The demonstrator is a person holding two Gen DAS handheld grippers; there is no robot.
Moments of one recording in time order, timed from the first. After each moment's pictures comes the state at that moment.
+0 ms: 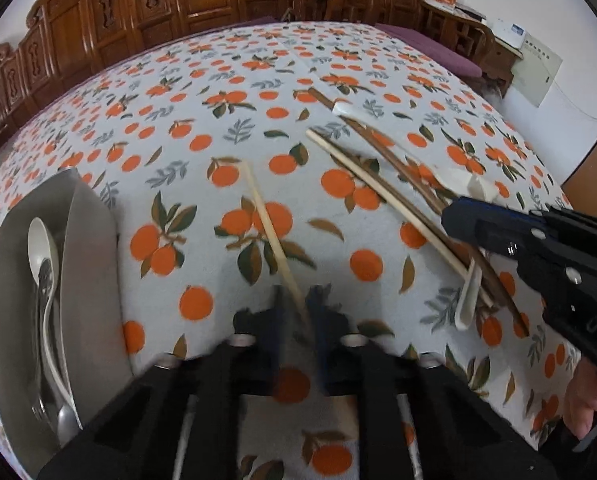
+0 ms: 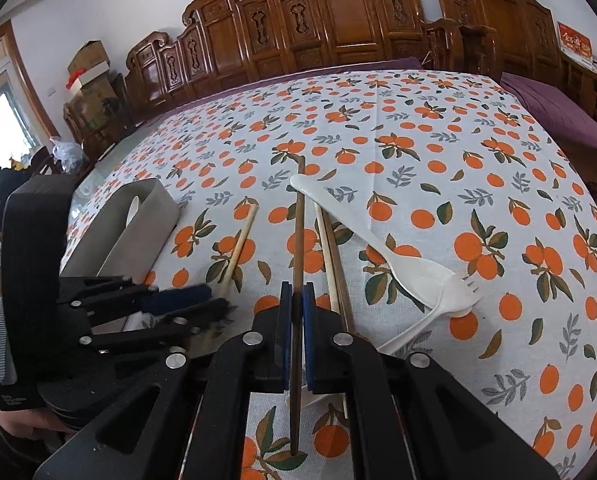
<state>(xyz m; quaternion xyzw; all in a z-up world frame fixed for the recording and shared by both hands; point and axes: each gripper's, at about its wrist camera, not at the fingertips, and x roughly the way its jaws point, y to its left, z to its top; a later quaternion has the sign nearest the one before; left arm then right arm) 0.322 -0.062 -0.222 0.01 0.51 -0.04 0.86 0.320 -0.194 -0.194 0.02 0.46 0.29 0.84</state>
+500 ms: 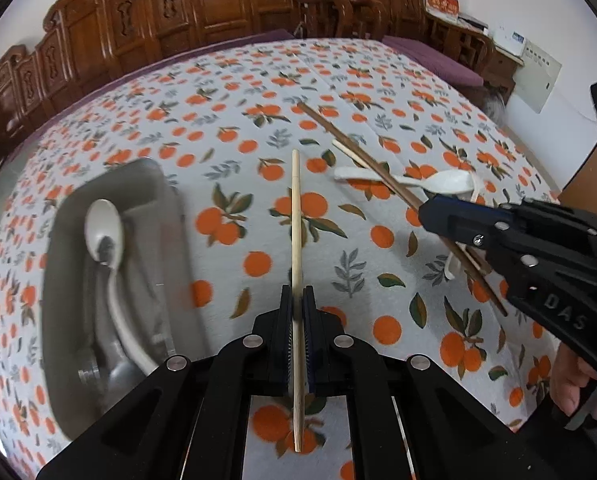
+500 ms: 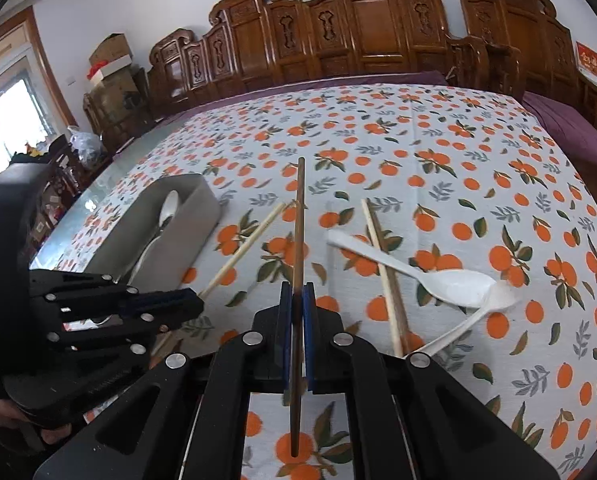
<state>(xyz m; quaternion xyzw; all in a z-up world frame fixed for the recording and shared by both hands) 0.278 -0.035 -0.183 0.02 0.49 -0.02 0.87 0.296 -0.167 -0.174 0.01 0.43 0.33 0.84</state>
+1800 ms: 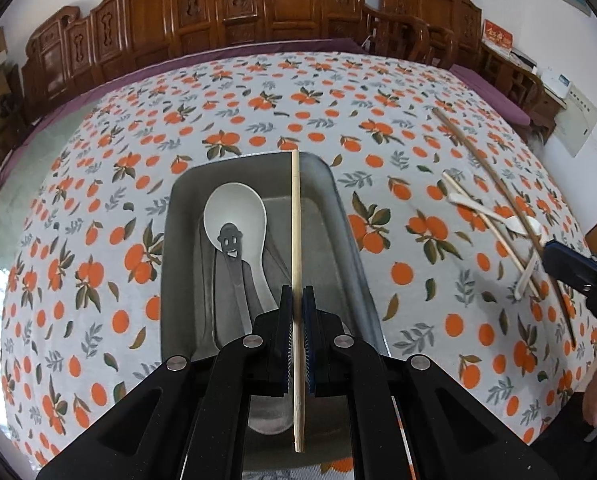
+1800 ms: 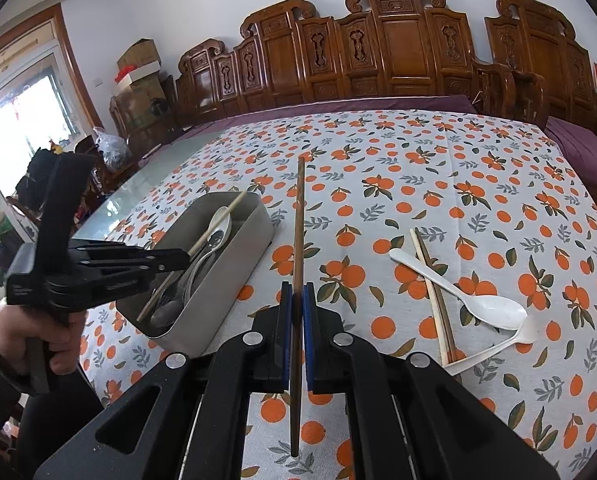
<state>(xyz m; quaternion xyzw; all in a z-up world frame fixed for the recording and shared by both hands) 0.276 0.068 -0.177 -0.03 0.49 0.05 0.87 0.274 -0.144 -0.145 0.01 0.40 0.36 0.84</state>
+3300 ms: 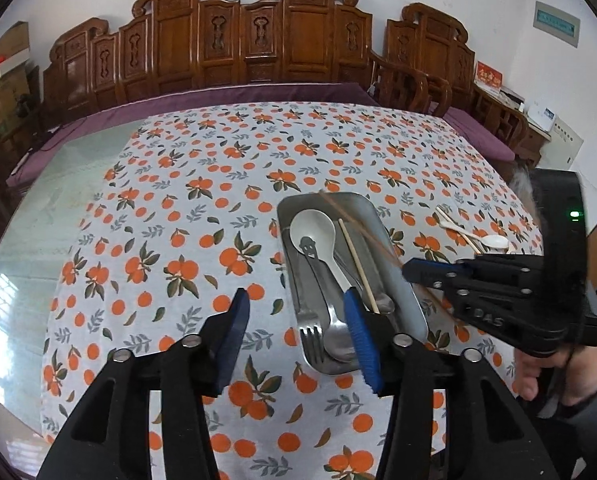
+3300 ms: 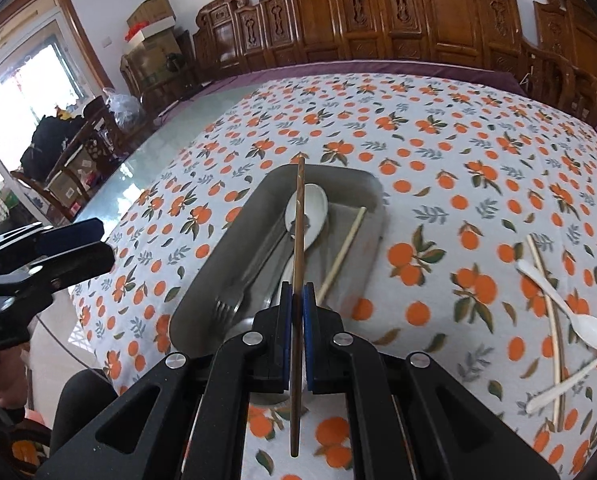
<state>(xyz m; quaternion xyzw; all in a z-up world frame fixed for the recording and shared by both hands) 0.183 0.141 -0.098 -0.05 0.42 0.04 0.90 0.266 0.002 -0.146 -0.03 0.48 0.39 0.79</state>
